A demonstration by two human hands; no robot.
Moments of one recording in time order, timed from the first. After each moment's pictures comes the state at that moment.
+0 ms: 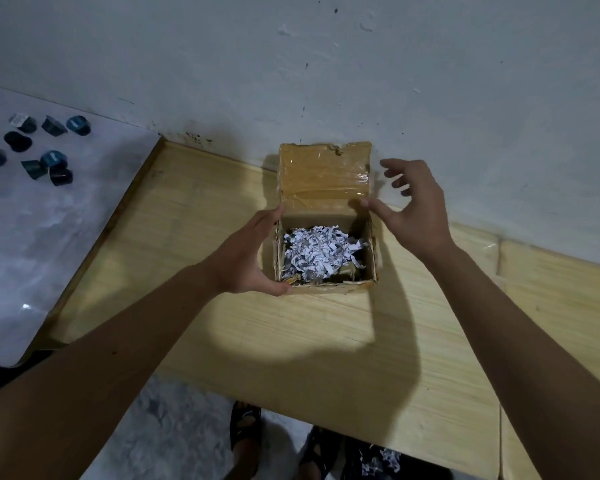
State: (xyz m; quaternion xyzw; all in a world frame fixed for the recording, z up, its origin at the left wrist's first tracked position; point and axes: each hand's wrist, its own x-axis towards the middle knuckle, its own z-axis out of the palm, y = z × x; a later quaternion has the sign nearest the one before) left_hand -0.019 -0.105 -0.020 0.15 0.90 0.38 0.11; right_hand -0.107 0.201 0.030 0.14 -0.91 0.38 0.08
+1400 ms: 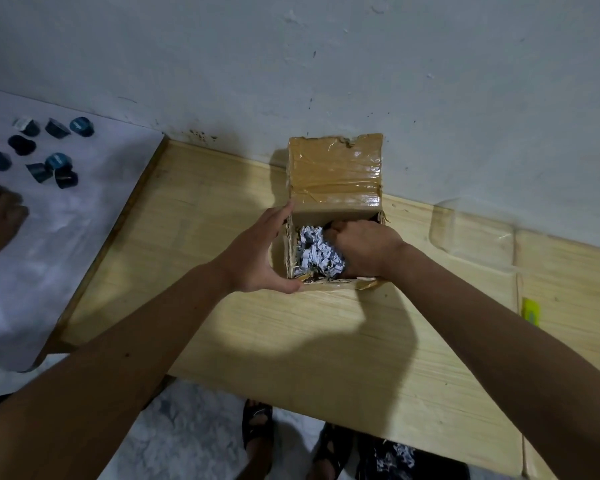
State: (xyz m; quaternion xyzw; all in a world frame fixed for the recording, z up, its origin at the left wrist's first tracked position) left_hand -0.018 -0.107 -0.023 0.14 0.89 0.42 0.14; right_hand -0.084 0.133 -0.002 0.39 -0.90 -0.09 -0.19
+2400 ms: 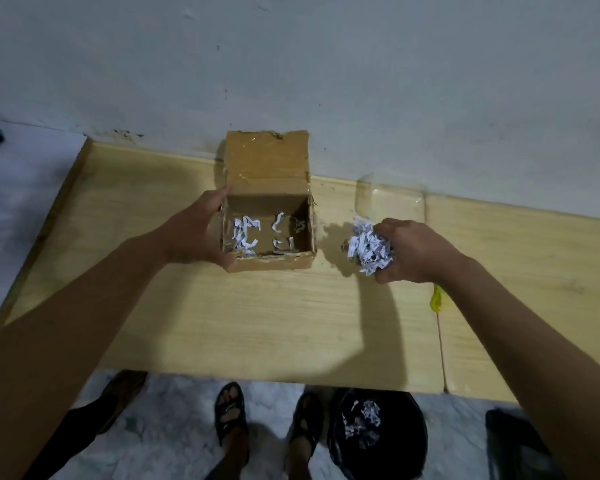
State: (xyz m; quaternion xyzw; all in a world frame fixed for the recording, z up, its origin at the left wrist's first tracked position) left_hand -0.032 -0.102 -0.008 0.14 0.90 0.37 0.20; right_hand 0.003 0.319 0.042 0.18 -0.97 0.06 -0.18
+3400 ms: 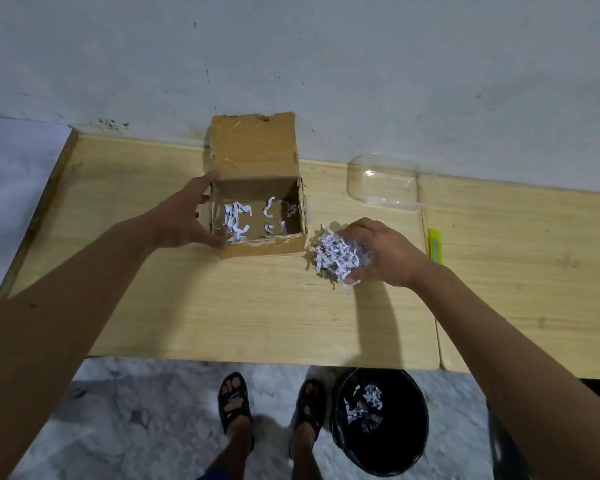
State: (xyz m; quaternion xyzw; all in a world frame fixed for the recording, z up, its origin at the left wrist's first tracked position) left_hand -0.029 -0.095 -0.001 0.06 0.87 0.43 0.24; right_hand 0.037 0.308 -0.003 0.18 -0.95 0.21 -0.18
